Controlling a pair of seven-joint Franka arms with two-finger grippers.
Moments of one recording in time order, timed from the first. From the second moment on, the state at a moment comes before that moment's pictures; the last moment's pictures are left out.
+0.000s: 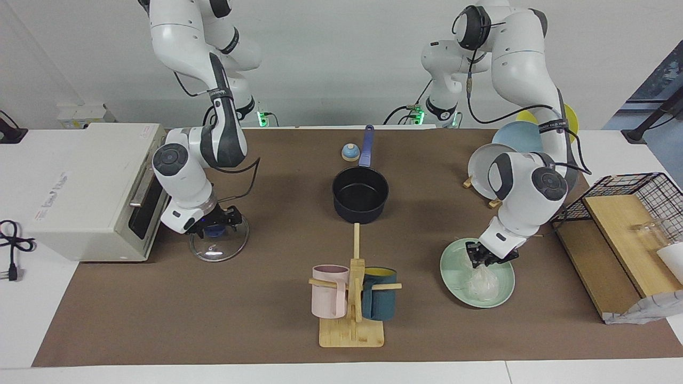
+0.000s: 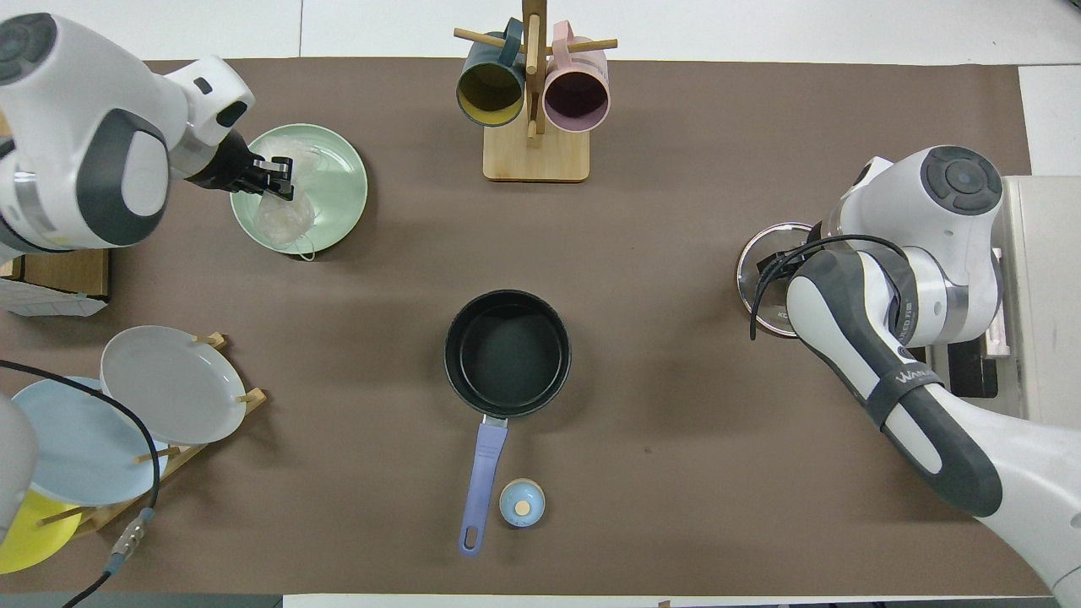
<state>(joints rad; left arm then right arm) -0.11 0.39 -0.04 -1.47 -0.17 1.86 -0.04 0.04 0.30 0.01 -1.97 -0.02 2.22 -0.14</state>
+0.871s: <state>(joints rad) -0.53 0.05 -0.07 -1.80 -0.26 1.84 -0.60 0.06 0.30 0.02 -1.94 -0.02 2.17 -0.17</state>
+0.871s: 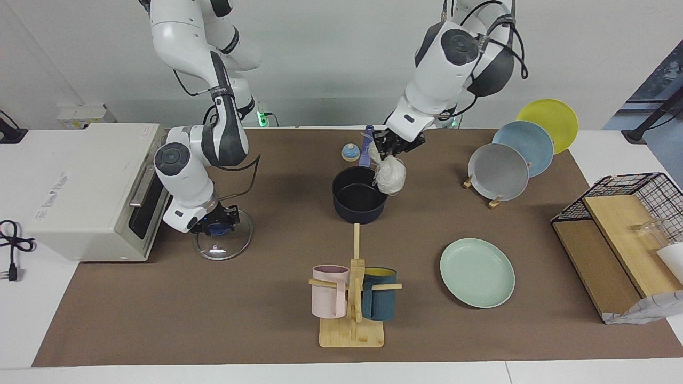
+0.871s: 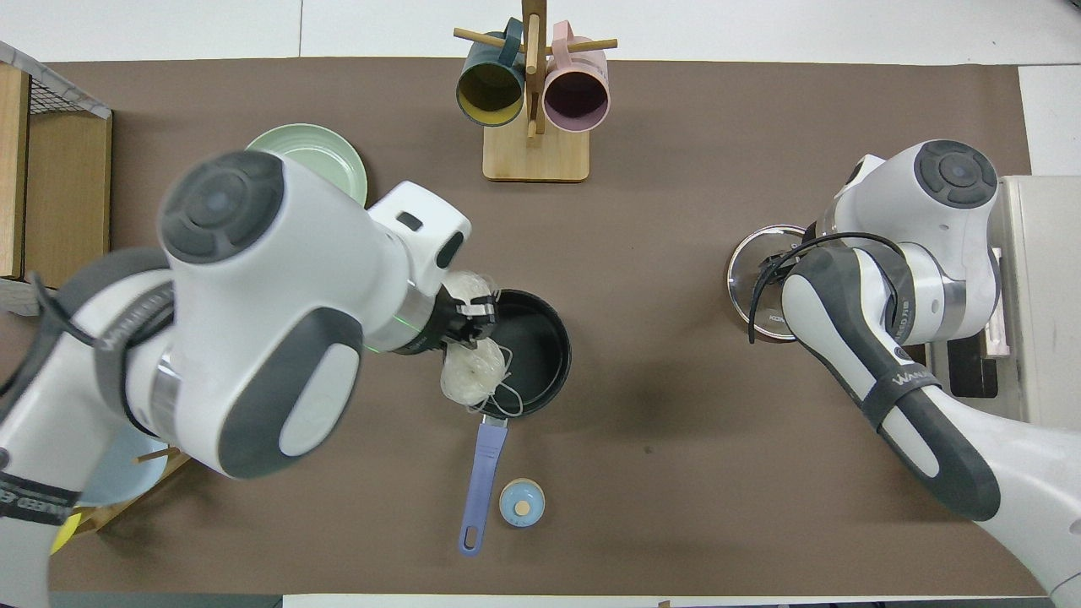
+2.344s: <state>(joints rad) -0.45 0.11 -0.03 -1.86 -0.26 1.93 -0.37 0.34 0.30 0.02 -1.56 -0.01 1.79 0.25</state>
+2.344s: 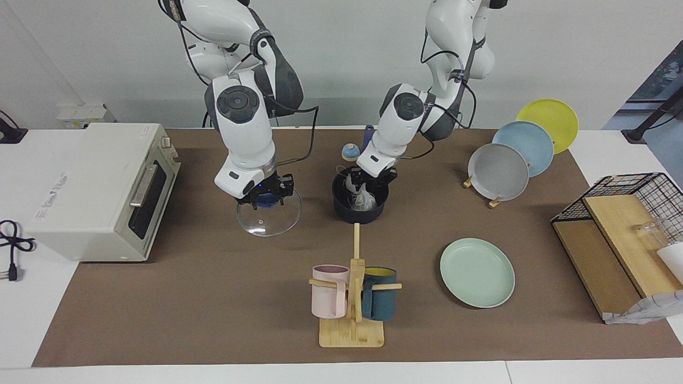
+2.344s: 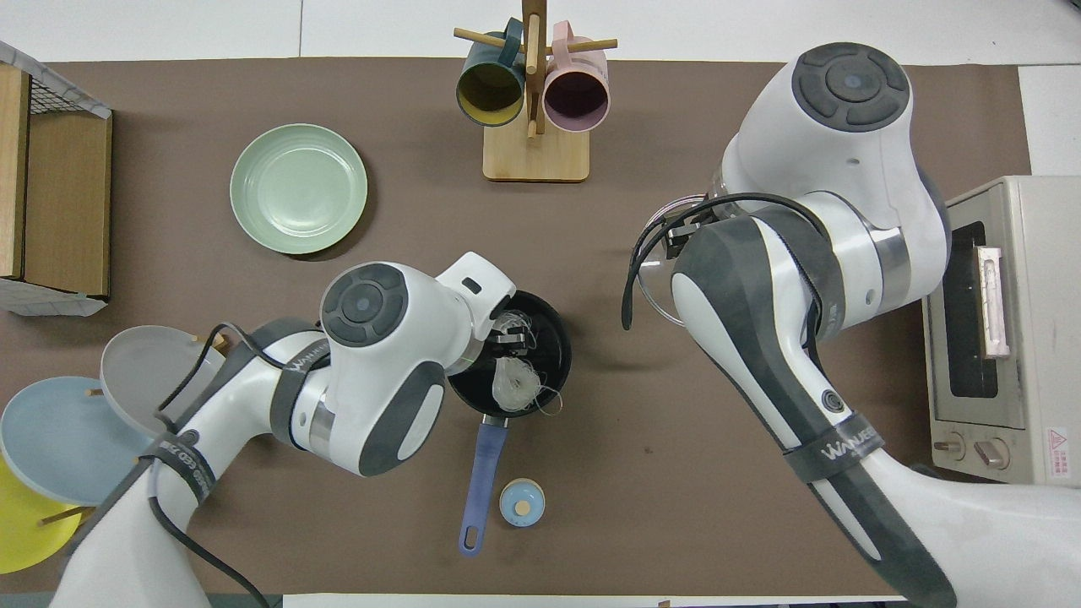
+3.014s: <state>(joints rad) -0.14 -0.06 -0.02 -1.74 -0.11 1.65 -0.08 0.71 0.39 0.03 -1.53 -0.07 1.92 0.73</state>
